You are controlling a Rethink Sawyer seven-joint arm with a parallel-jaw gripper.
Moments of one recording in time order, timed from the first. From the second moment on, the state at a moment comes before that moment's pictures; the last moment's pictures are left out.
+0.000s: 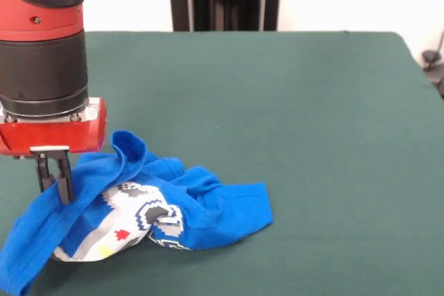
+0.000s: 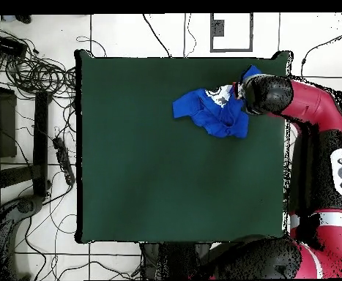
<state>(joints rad) -0.54 -0.35 0.30 0.99 -0.34 0.75 1.36</state>
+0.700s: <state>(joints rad) -0.54 -0.37 0.27 0.89 -0.32 0.85 1.36</state>
